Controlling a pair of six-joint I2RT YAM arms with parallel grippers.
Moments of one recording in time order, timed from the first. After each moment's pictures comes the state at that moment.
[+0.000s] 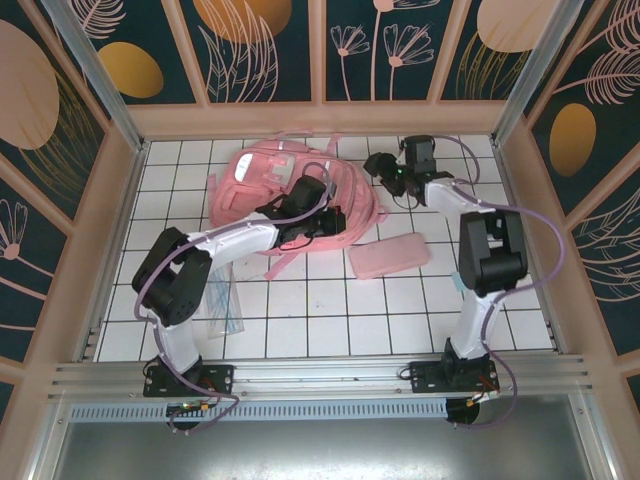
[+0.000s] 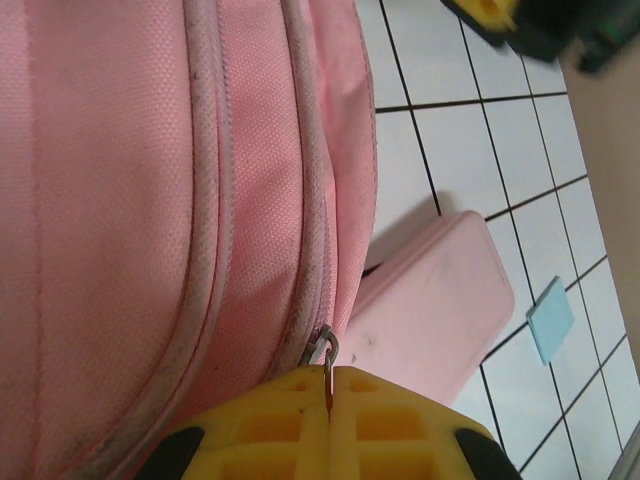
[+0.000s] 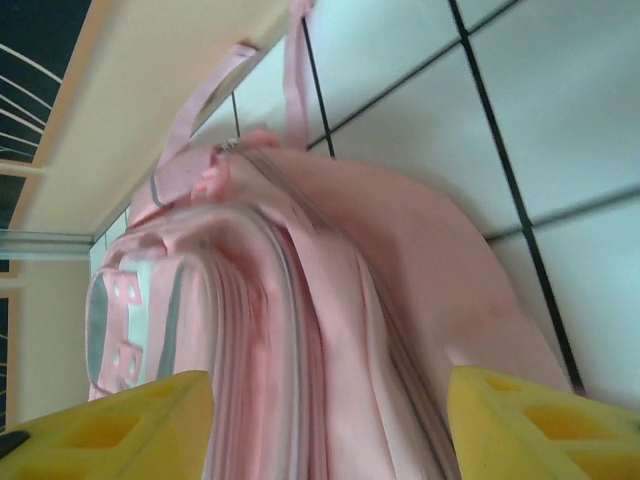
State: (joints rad) left arm -0.71 1.86 1.27 -0.14 0.25 -0.71; right arm 0.22 1.86 1.29 -0.10 -0.37 0.81
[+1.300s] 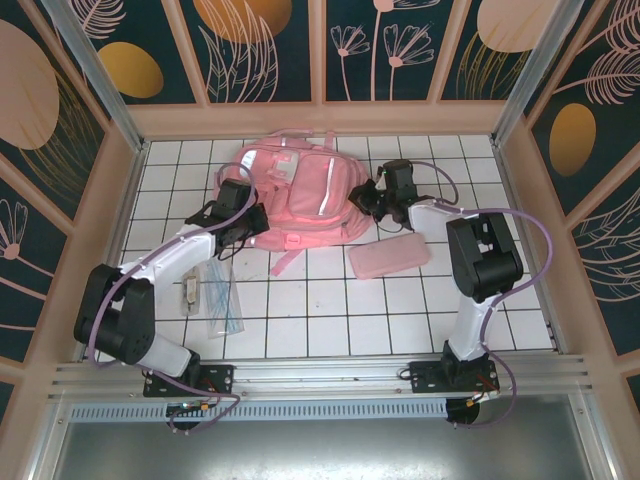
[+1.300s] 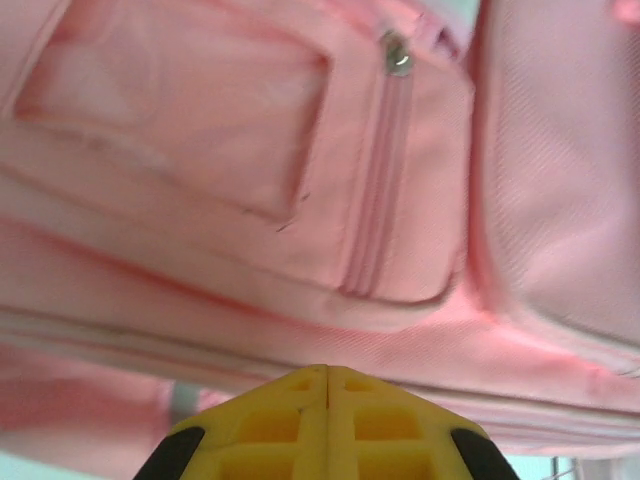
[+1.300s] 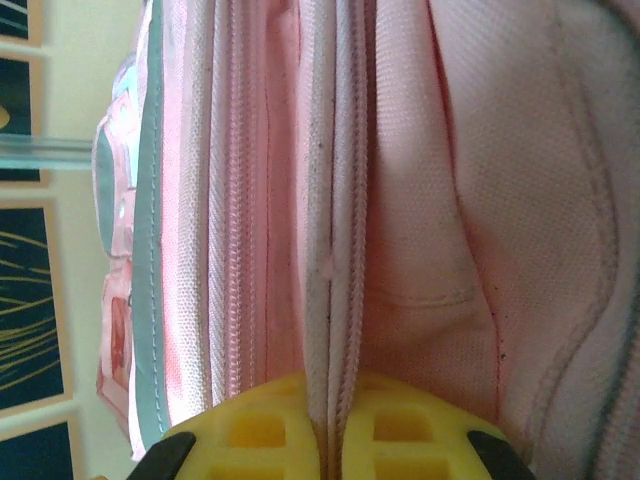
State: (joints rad) left arm -0.41 1.51 0.95 -0.30 0.02 -0.64; right arm 0.34 1.88 1.12 0.09 -0.46 0.96
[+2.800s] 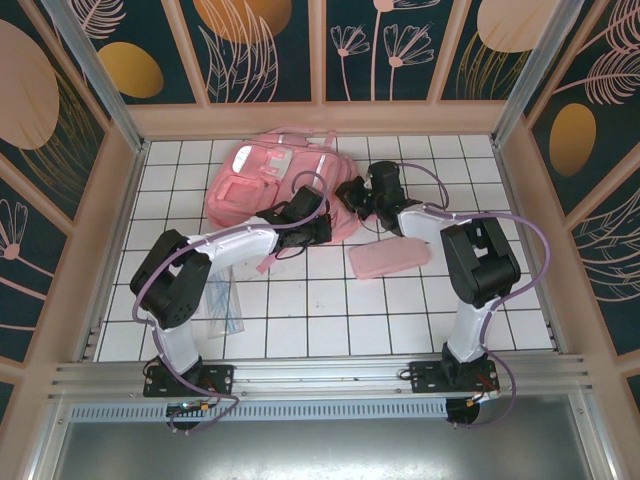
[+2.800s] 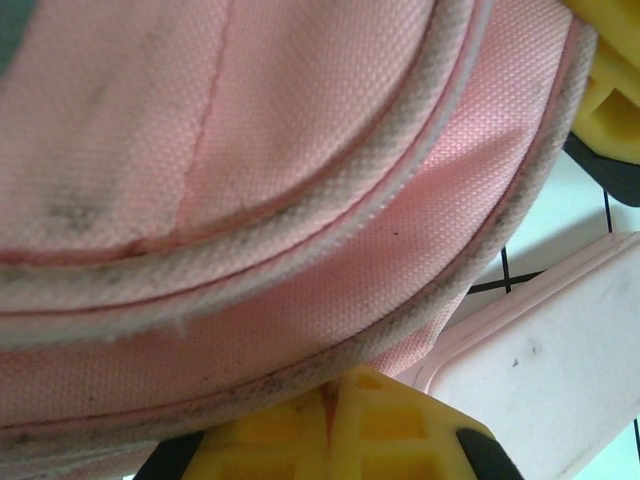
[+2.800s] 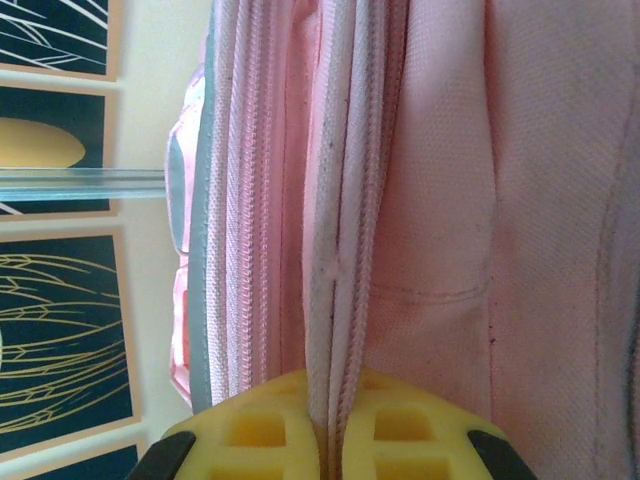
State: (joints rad) left arm -0.73 1.83 1.22 -0.28 0.03 -0.75; right arm 0.44 1.85 1.10 0.23 -0.36 1.15
